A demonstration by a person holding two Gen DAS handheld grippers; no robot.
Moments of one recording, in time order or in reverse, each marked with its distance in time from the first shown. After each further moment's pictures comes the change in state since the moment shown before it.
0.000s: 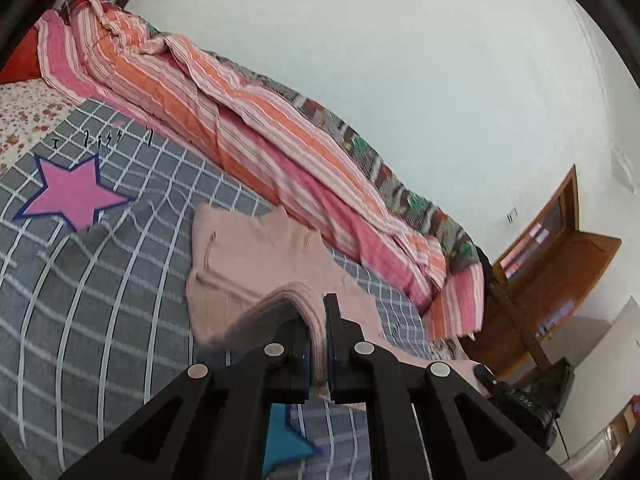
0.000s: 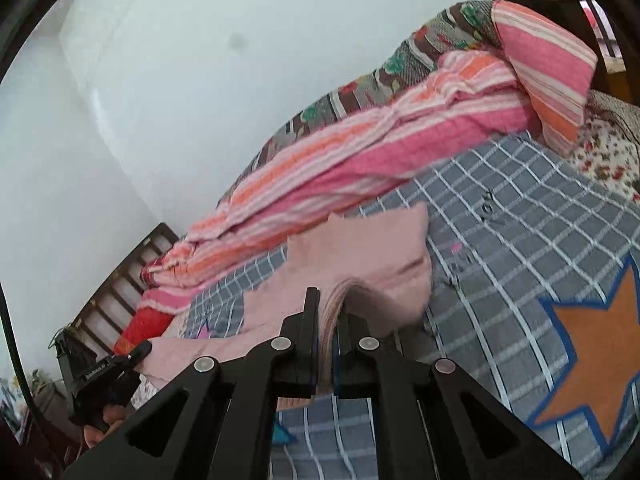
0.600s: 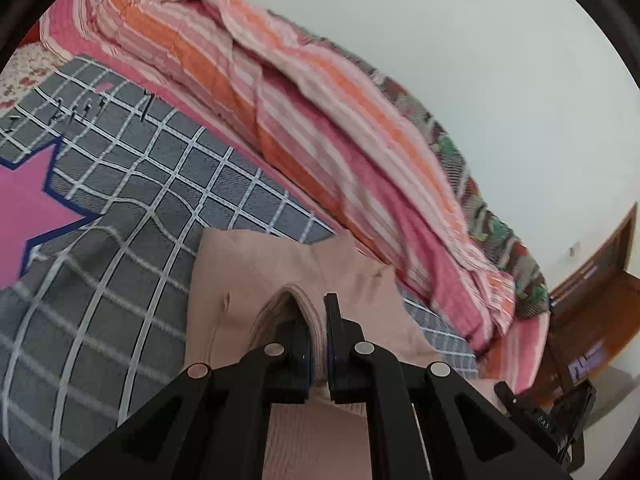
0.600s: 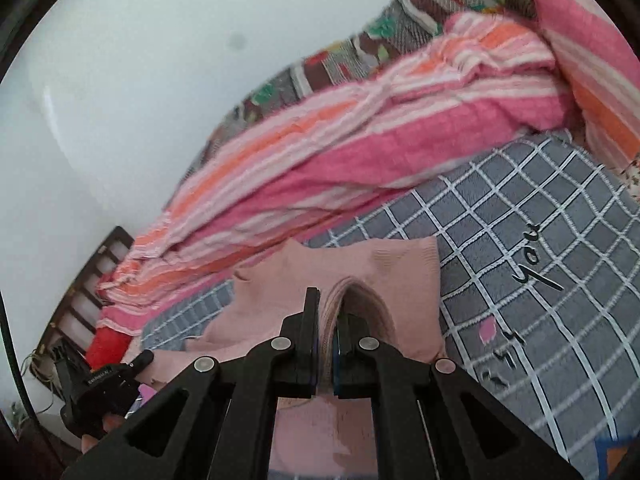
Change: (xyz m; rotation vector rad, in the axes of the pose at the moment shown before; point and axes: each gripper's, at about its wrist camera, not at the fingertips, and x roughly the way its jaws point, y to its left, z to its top) left arm 0.171 0.052 0.064 -0.131 0.070 0.168; right arm 0.169 -0.030 0.077 0.031 0.096 -0.111
